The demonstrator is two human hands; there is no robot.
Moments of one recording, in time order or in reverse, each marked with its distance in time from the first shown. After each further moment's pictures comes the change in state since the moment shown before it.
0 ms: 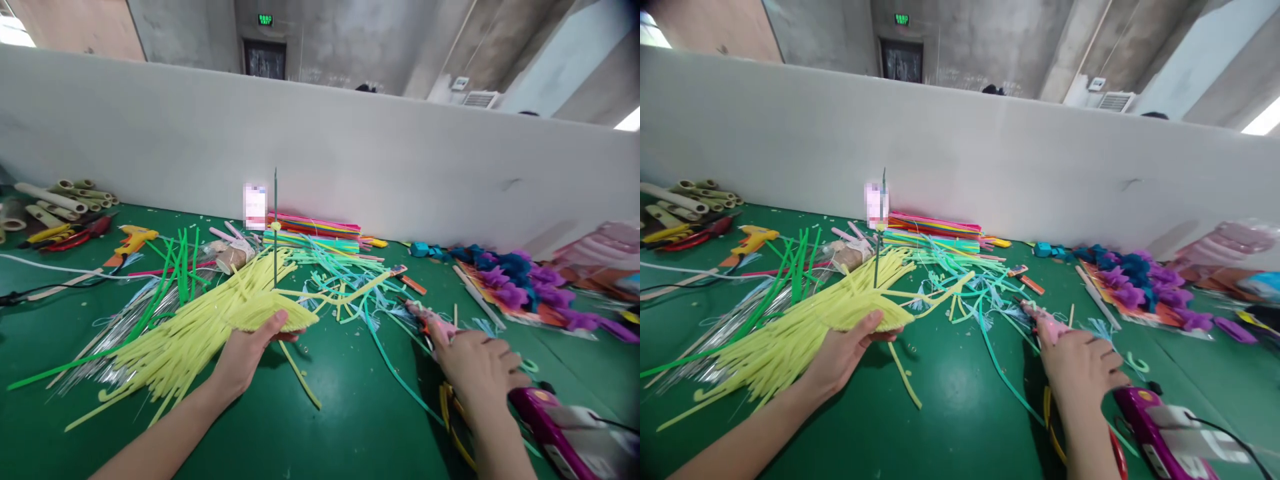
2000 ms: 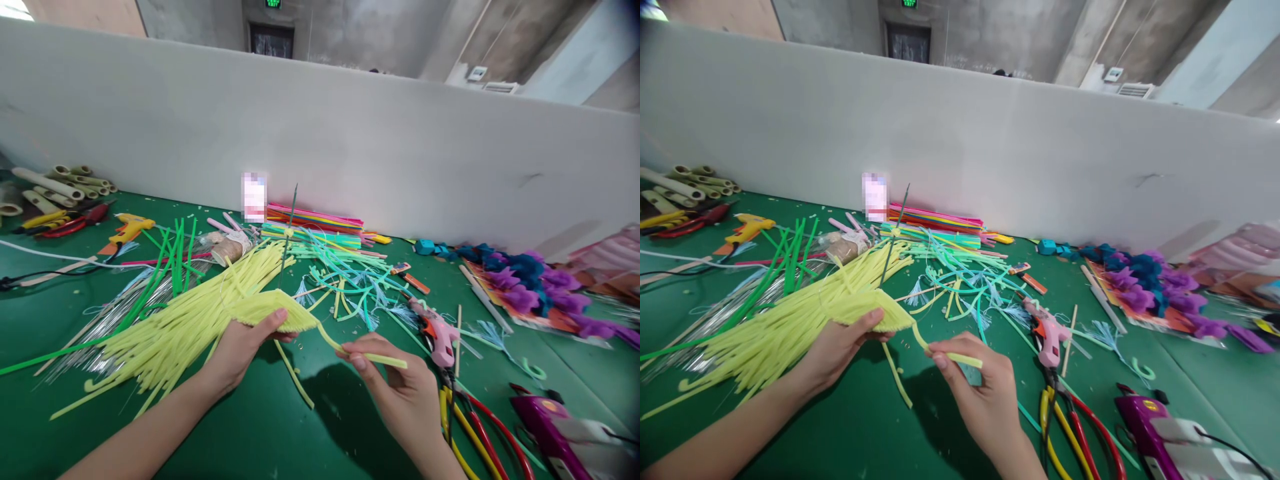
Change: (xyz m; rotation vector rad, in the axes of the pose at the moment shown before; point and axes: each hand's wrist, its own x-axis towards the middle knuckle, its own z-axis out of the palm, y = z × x) left_hand 0.005 -0.010 -0.001 0.093 -0.028 -0.055; right_hand -0.088 -0.077 -0.041 1.199 -0.512 -0.681
